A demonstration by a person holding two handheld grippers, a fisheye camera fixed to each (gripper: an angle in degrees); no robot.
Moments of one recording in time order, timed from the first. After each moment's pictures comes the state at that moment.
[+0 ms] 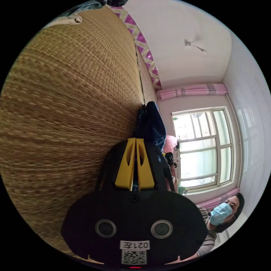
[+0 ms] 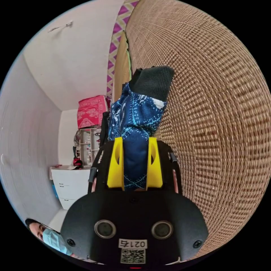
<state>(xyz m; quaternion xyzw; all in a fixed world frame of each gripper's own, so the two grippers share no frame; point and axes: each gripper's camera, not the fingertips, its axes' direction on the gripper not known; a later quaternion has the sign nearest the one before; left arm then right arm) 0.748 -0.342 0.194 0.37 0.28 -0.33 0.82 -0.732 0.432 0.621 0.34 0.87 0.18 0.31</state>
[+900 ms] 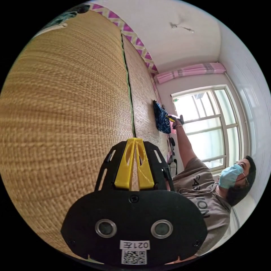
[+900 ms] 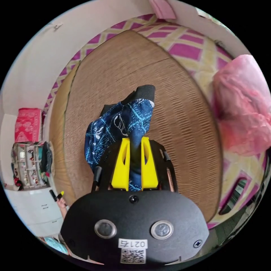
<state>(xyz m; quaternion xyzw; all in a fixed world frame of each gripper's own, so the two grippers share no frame) 0.969 -0.232 0.232 0.34 0.25 -0.30 0.86 -1.096 0.204 0.808 0.27 0.94 0.21 -0.10</state>
